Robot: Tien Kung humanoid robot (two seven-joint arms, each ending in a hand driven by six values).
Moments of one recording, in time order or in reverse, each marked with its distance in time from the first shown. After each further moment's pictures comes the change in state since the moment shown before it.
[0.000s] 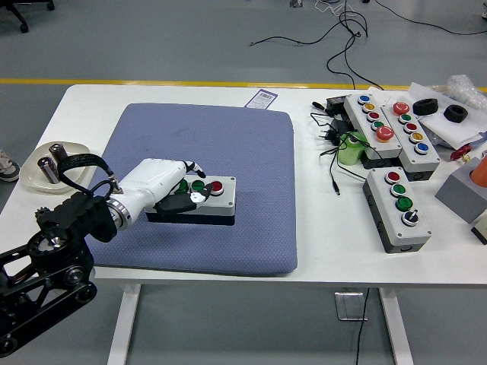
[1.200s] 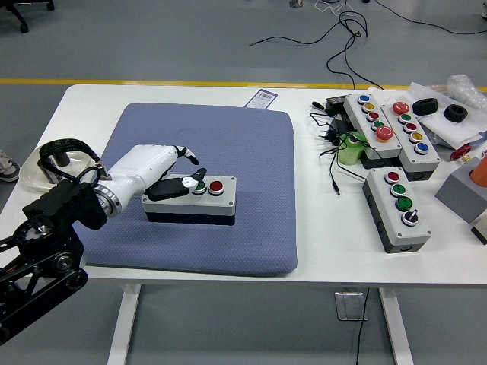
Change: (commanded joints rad) left arm -0.013 0.027 -0.055 0.012 -0.033 -0.032 -0.017; right arm 0.010 0.000 0.007 0.000 -0.009 0.001 0.001
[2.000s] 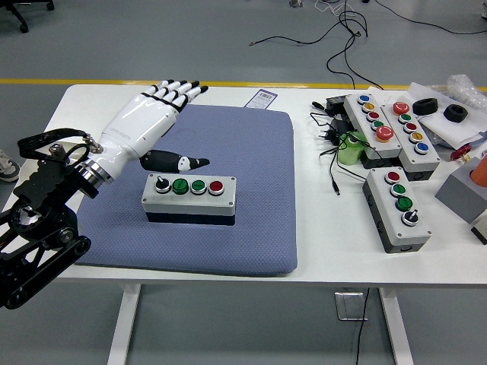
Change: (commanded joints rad) left arm -0.056 -0.026 -0.059 0.171 0.166 0.454 -0.347; right arm -0.007 0.000 0.010 0.000 -0.013 0.000 0.000
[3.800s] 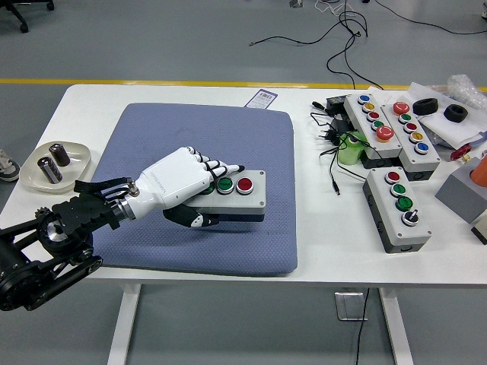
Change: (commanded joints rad) left arm -0.159 -0.041 0.389 0.347 0.140 0.038 -0.282; right arm 0.008 -0.001 -0.017 0.000 0.021 -0.002 0.003
